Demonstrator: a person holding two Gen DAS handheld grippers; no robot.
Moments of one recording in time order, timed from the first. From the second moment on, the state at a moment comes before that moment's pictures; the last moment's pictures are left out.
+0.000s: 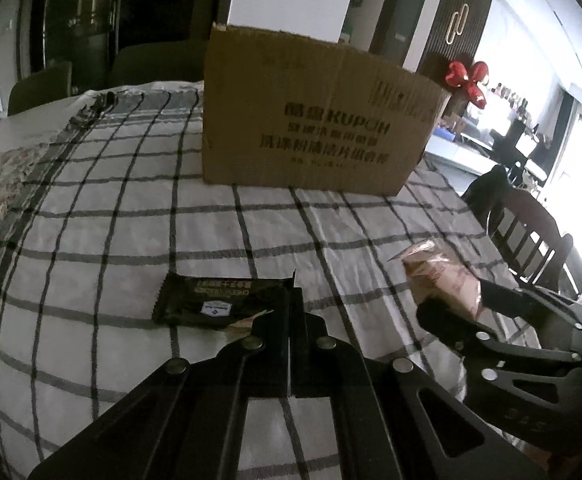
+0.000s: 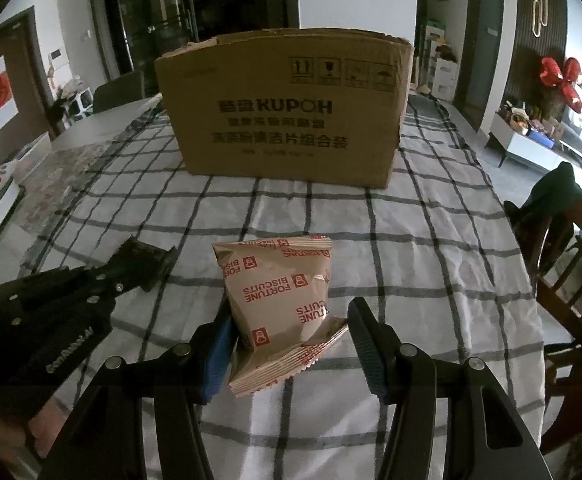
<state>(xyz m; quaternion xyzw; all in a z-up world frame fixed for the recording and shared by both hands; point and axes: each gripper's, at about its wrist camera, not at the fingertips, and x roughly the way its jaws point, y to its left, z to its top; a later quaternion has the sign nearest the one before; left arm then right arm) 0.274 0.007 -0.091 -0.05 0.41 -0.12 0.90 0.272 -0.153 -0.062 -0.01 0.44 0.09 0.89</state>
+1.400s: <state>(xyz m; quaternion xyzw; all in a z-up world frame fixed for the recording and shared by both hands) 0.310 0.020 0.041 -0.08 0.29 -0.15 0.94 0.316 -0.148 0.046 0.03 0.34 0.13 0.93</state>
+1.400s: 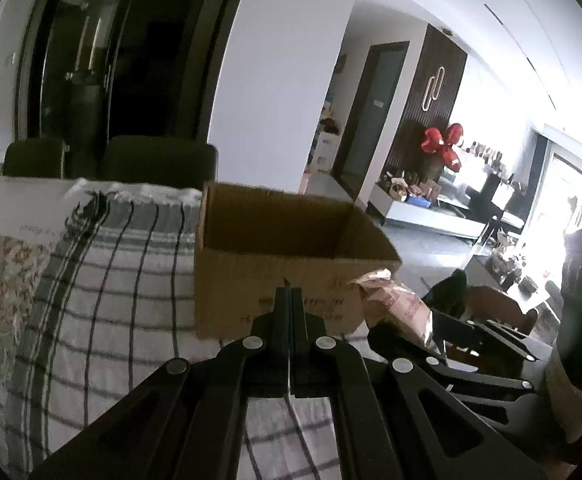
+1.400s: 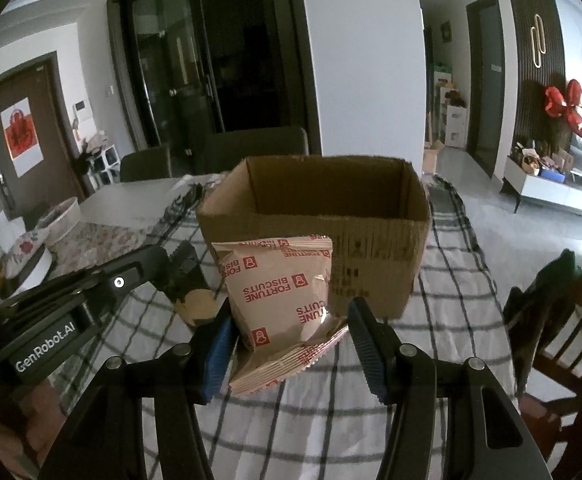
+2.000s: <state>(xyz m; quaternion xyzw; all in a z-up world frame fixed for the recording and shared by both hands) 0.375 0.002 0.095 -0.07 0.26 -0.15 0.95 0.378 -0.158 0.086 0.02 0.33 0.13 0.94</state>
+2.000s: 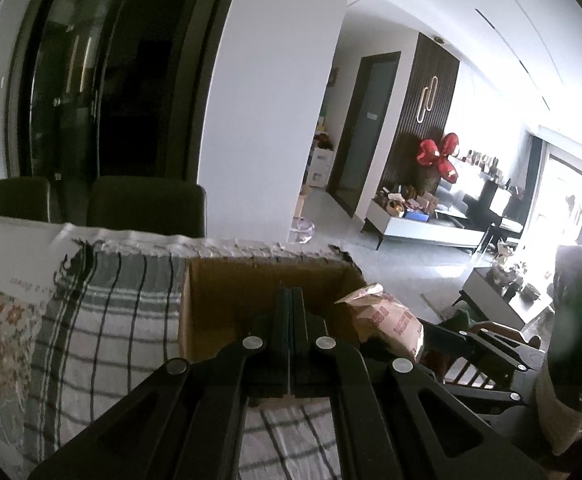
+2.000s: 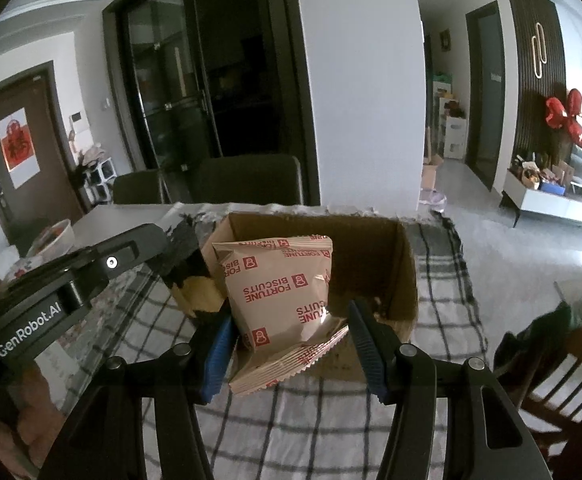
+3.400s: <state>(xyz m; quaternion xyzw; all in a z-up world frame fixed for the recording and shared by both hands) 0.306 0.006 0.095 -0.01 0.26 -0.07 0.96 0.329 -0.176 0.107 0.03 0.30 0.08 0.95</state>
